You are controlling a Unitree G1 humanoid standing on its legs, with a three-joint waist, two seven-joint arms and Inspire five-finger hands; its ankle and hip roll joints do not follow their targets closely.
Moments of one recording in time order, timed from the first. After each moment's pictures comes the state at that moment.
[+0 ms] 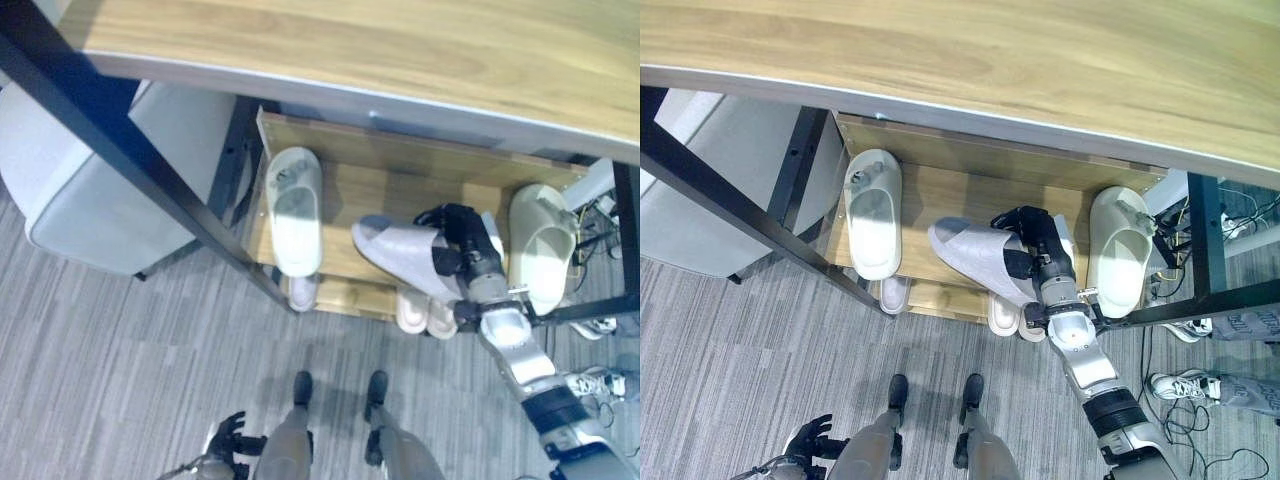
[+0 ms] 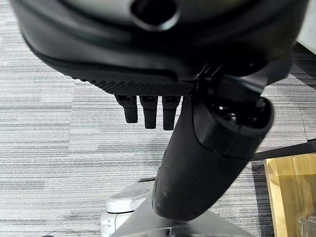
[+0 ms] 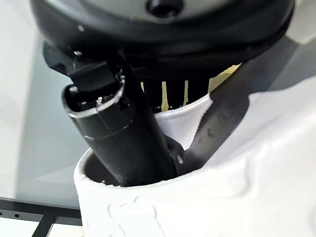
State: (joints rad) left arm -0.07 0.26 -0.16 1.23 -0.11 -0.14 0.17; right arm -0.34 -0.48 0.24 0.27 0.20 -0.22 -0.23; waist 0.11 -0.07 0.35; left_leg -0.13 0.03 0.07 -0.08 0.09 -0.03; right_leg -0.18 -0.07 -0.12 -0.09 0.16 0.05
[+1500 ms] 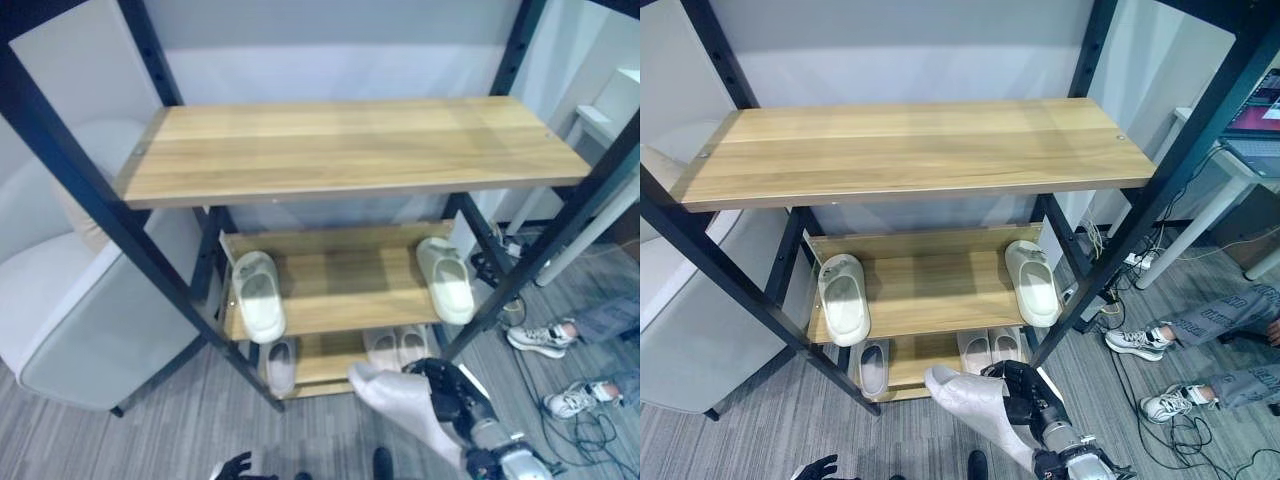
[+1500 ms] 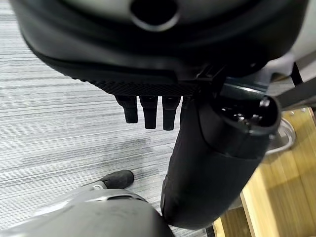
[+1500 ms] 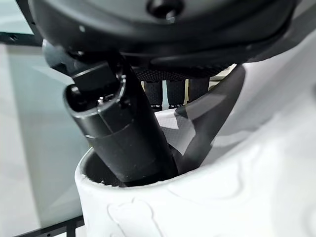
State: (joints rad) left arm 0.06 0.21 -0.12 1.25 -0.08 -0.16 0.12; right arm 0.32 -0.45 0.27 0.14 0.40 -0.18 0.09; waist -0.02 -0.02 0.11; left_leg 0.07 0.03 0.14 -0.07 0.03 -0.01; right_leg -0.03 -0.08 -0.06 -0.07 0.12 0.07
